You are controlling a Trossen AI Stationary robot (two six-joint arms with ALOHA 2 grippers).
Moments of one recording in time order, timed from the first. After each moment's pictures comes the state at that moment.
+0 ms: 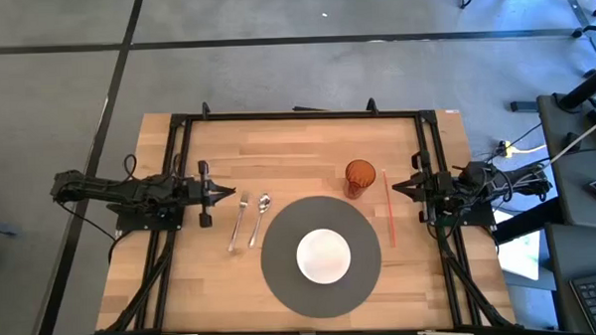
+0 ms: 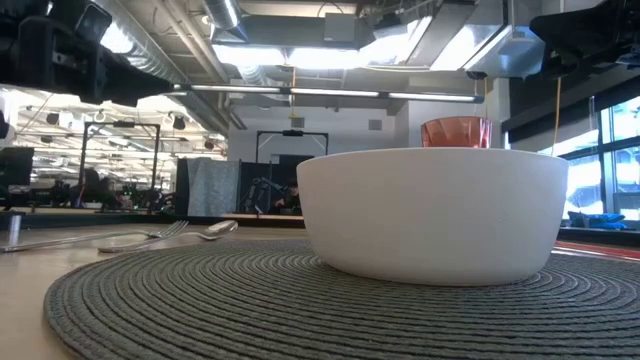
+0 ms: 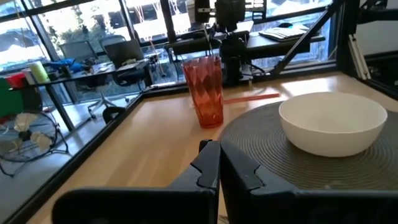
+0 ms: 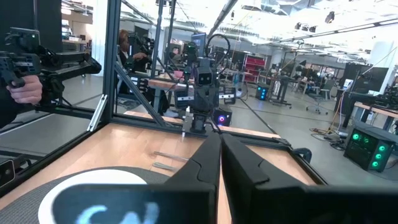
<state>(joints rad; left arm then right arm) -0.12 0.17 0.06 0.04 -0.27 0.15 0.21 0.01 0.17 -0.03 0.18 -0.20</state>
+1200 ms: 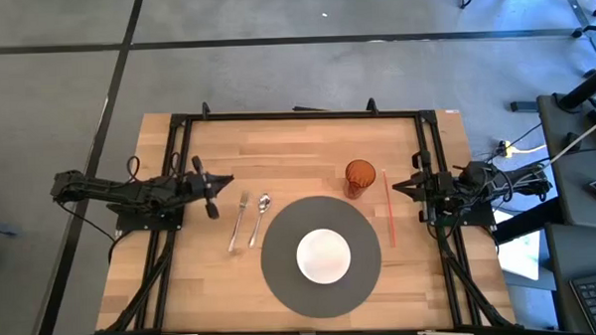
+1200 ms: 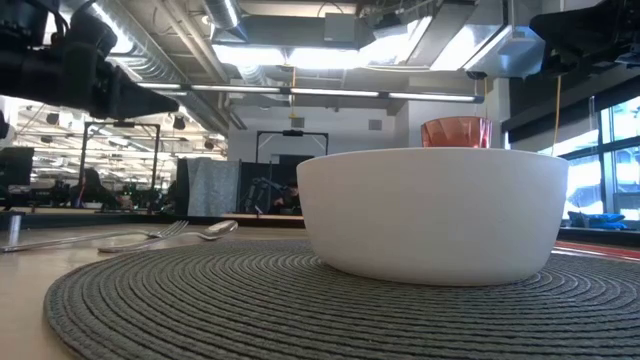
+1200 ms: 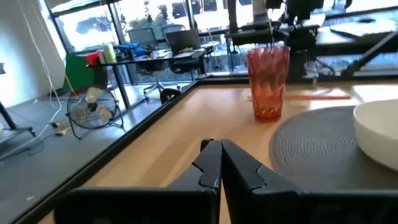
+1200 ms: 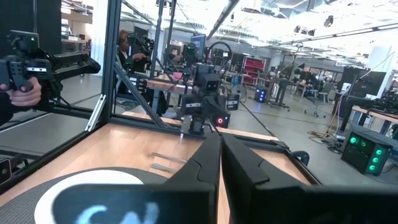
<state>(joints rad) -0.12 0.17 0.01 0.11 -0.53 0.09 0.21 0.01 0.17 -0.03 0.18 -0.21</state>
